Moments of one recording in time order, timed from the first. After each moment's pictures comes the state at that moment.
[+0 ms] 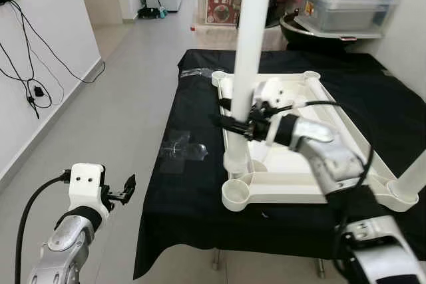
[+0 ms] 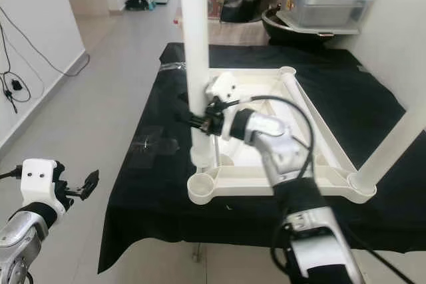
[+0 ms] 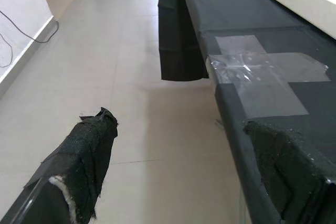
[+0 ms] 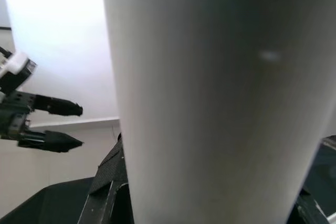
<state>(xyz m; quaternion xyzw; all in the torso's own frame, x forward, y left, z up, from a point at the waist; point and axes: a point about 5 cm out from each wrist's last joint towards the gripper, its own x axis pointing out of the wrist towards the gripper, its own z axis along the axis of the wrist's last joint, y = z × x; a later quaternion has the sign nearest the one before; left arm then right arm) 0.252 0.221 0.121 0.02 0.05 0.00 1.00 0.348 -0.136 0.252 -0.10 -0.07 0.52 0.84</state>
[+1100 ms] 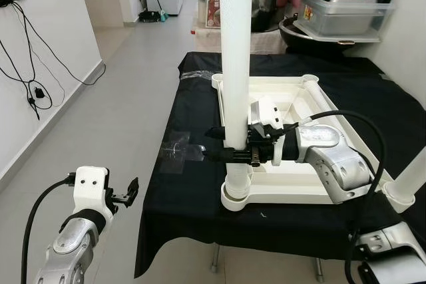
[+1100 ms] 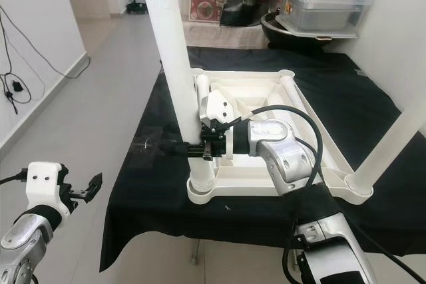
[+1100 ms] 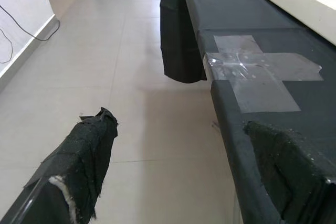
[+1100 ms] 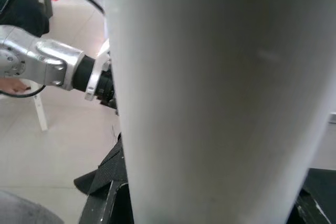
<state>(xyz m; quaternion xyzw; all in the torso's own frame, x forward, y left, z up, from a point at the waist) 0.251 0.218 0.116 0.02 0.06 0.00 1.00 0.317 -0.110 0.226 -0.14 -0.02 0.65 0.75</state>
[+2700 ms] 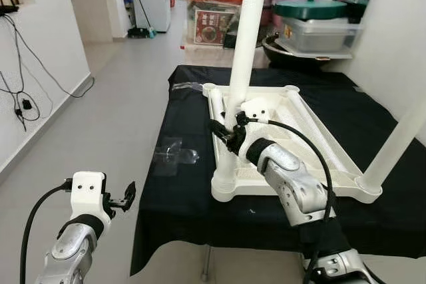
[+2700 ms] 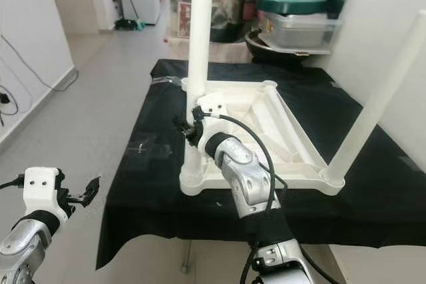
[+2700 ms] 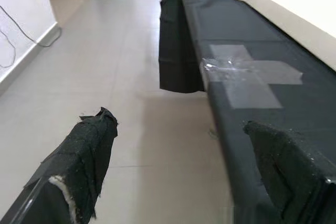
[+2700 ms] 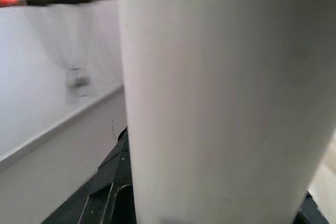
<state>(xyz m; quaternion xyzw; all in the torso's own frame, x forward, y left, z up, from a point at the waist) 0.249 0.222 0.112 0.01 0.06 0.02 1.00 0.351 -0.101 0.178 0.02 0.03 0.15 0.99</state>
